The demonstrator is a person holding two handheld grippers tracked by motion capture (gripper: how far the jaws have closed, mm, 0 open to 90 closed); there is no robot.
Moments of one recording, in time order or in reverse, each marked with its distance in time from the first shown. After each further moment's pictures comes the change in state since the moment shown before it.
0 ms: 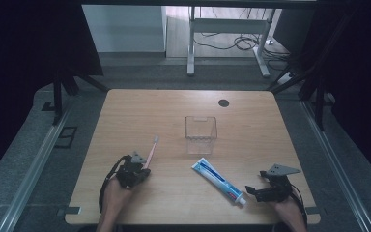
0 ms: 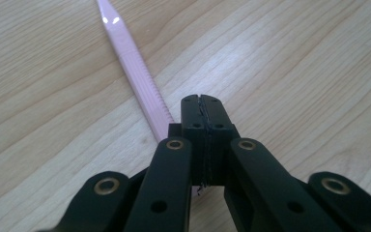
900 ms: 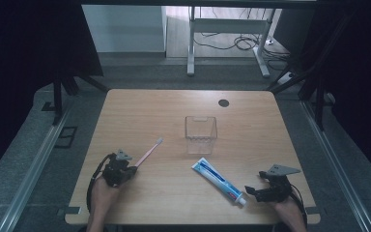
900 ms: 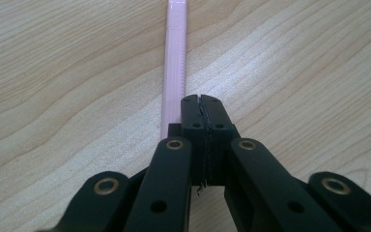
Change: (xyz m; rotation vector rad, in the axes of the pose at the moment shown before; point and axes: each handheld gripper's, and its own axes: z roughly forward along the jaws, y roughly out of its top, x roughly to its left) left arm 0.029 -0.017 -0.015 -0.018 0.045 -0.080; right arm 0.000 0.000 0.001 0.003 0.017 0.005
